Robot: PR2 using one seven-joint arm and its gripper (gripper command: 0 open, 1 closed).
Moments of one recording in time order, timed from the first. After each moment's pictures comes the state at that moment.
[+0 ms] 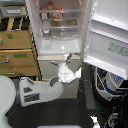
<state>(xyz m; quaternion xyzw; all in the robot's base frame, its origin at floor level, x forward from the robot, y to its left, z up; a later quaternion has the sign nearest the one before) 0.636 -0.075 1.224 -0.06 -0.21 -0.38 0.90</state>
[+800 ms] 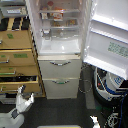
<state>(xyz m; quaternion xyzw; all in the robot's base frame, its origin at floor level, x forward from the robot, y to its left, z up) 0.586 0.304 0.999 -0.14 -0.24 -0.26 0.93</state>
